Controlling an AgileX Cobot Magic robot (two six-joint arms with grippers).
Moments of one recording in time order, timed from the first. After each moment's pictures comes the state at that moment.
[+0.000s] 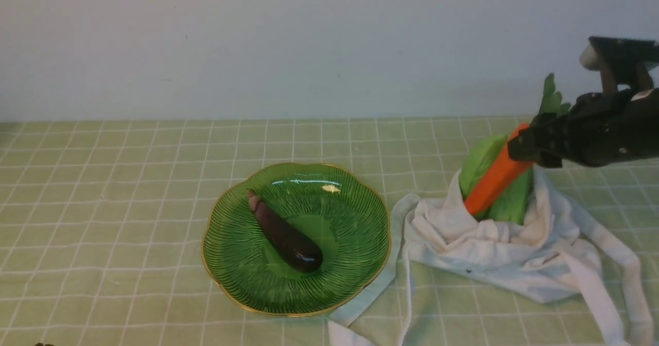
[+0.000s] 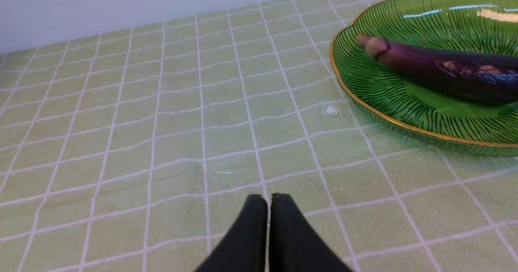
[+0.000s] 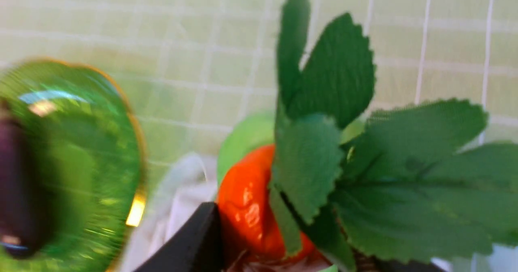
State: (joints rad) right arm 0.10 1.46 -1.04 0.61 0.62 -0.48; left arm -0.08 -0.01 0.03 -0.05 0.38 0.15
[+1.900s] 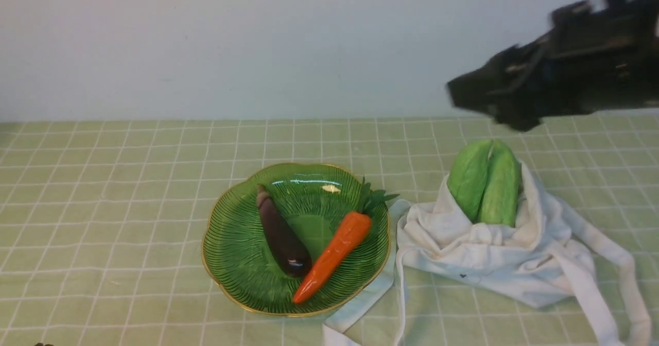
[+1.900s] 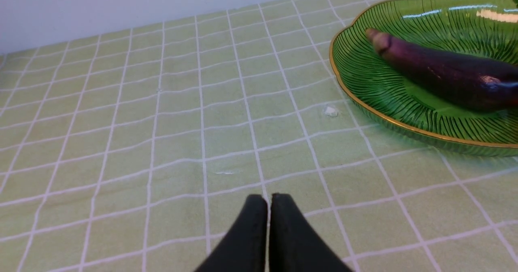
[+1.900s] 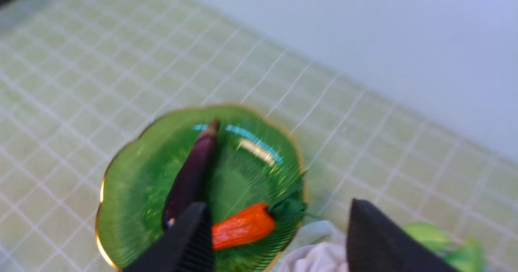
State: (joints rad) right arm 0.45 1.09 -1.21 0.21 0.79 -0.18; left arm -0.08 -0.01 0.03 -0.05 0.38 0.15
